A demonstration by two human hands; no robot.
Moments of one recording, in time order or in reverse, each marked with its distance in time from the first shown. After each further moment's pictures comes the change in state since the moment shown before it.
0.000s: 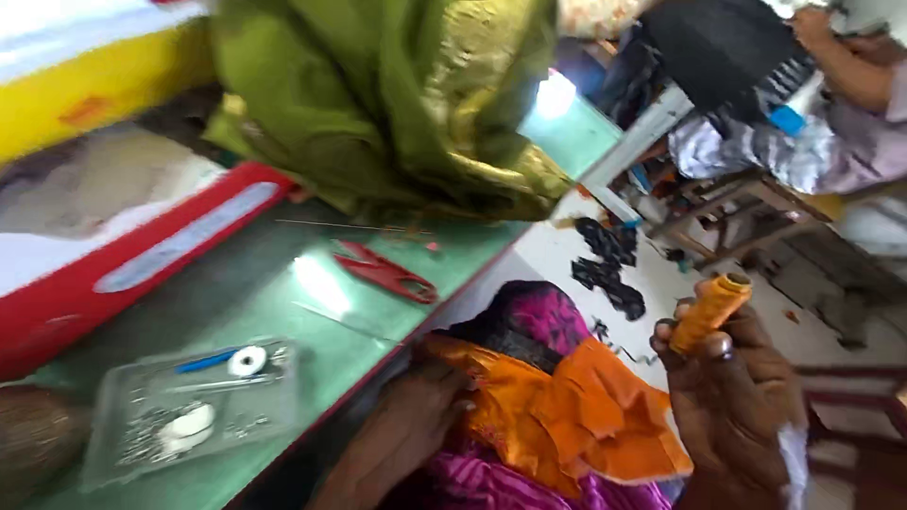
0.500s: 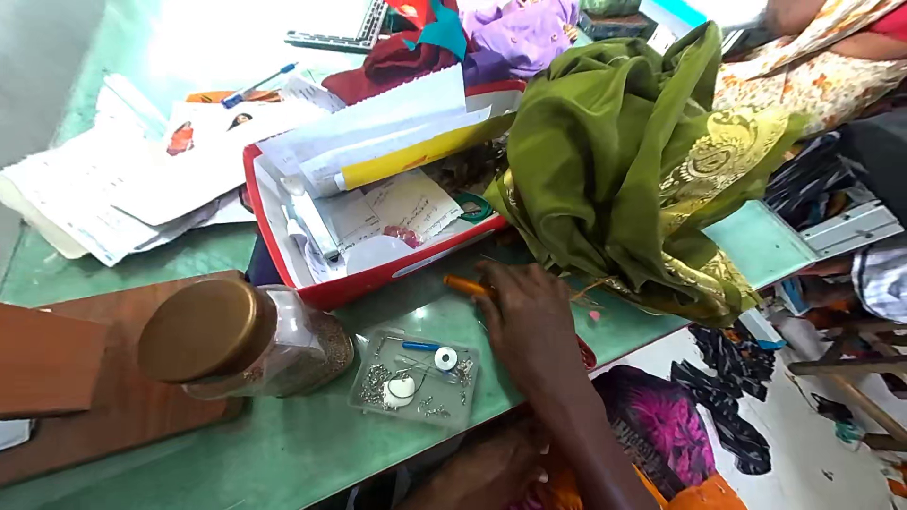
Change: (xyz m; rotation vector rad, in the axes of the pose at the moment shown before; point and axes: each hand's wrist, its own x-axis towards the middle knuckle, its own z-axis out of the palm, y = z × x) left_hand -0.021 -0.010 -0.007 -0.174 -0.083 -0.116; right_hand 0.051 0.049 0.246 -0.929 -0.682 -0.574
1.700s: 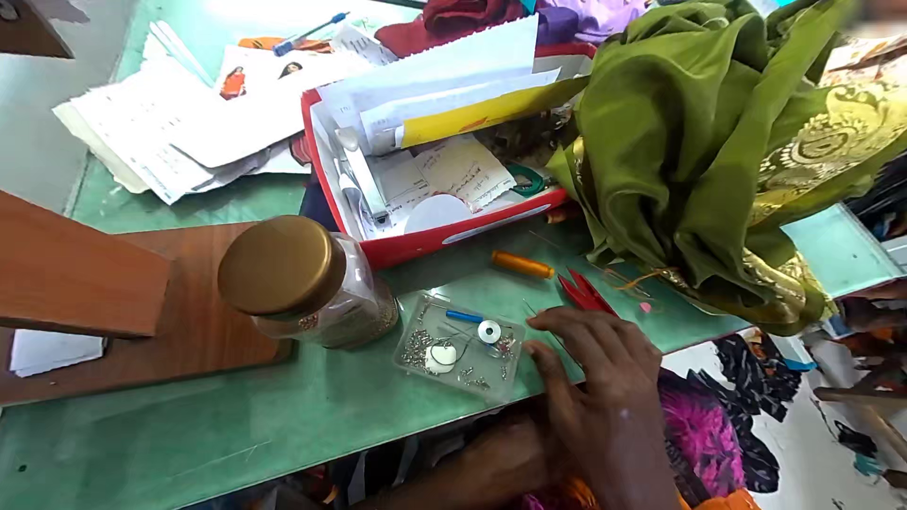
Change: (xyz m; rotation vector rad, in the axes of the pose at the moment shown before) left_hand 0.007 -0.010 0.039 0.164 0.355 0.058; right_hand -0.059 -0.011 -0.005 0.060 0.156 0.006
